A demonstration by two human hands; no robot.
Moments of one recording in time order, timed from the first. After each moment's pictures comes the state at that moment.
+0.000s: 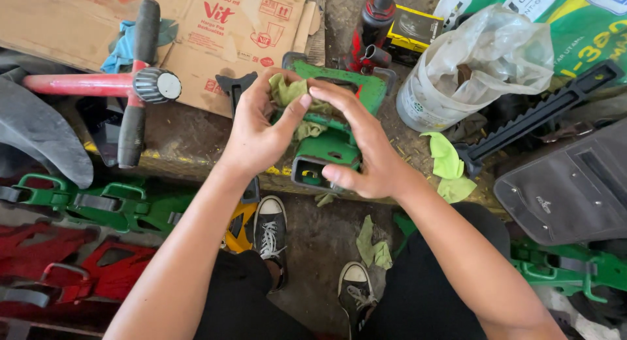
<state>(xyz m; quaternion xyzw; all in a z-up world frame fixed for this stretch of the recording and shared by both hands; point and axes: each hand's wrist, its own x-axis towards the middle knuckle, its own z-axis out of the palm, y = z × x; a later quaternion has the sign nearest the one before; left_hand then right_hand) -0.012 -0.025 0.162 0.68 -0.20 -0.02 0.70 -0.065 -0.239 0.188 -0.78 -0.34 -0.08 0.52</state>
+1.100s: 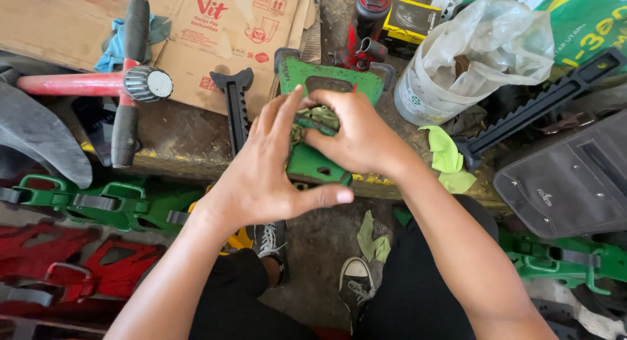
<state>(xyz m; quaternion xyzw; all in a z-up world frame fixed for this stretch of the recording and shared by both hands) -0.074 -0.024 0.224 0.88 -0.33 0.03 0.35 -0.042 -0.226 0.201 -0.85 -0.26 -0.04 0.46</state>
